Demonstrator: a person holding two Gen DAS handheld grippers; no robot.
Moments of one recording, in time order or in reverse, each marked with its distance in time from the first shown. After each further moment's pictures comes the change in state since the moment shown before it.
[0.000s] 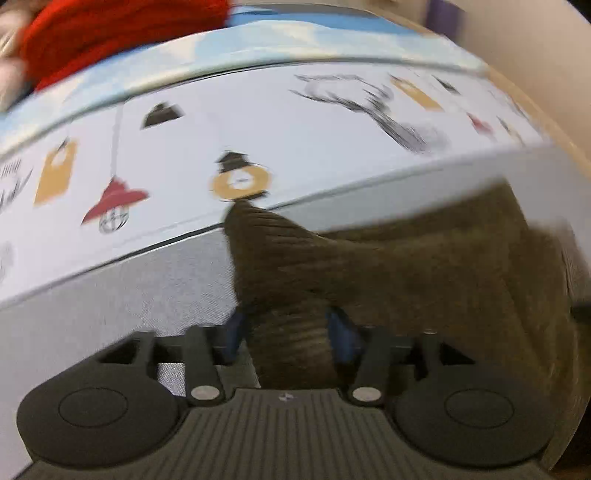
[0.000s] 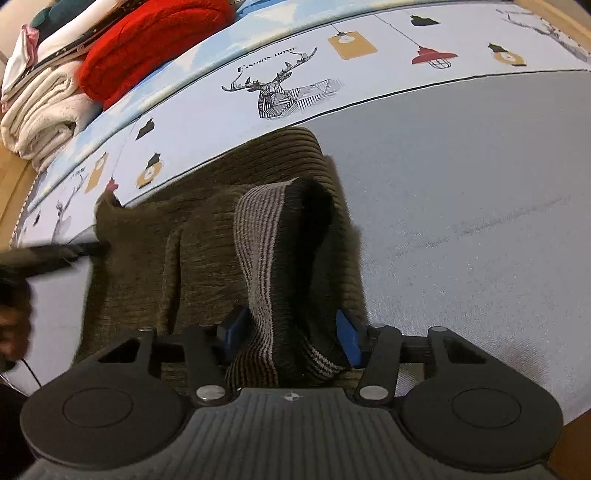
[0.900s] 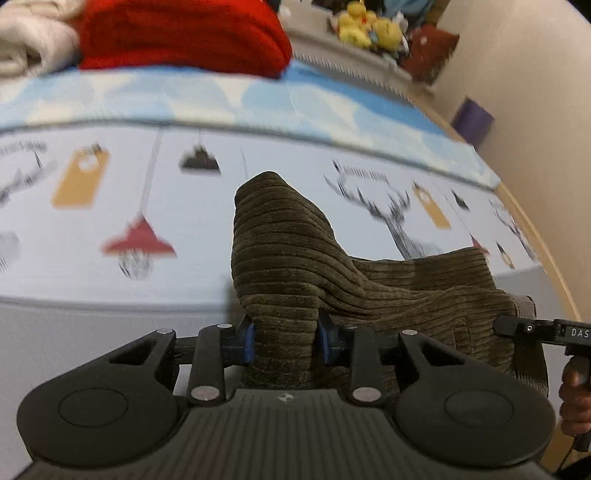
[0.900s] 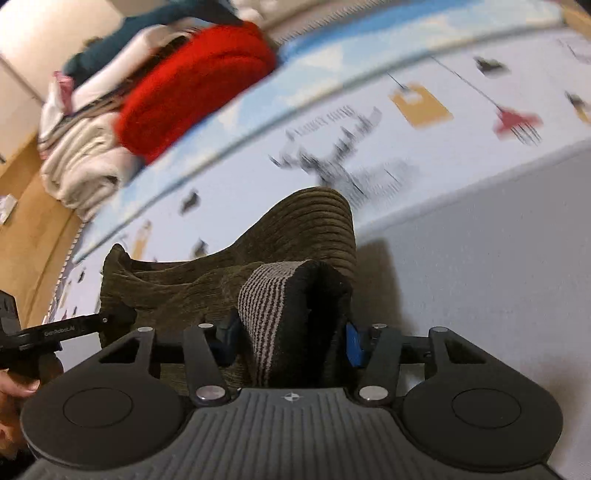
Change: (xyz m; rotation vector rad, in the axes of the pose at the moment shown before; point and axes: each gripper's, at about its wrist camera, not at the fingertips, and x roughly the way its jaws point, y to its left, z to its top) left arm -0.023 0.044 0.041 -0.225 -0.199 -0.072; right arm 0.049 0.027 0.104 -0.039 -0.158 0.210
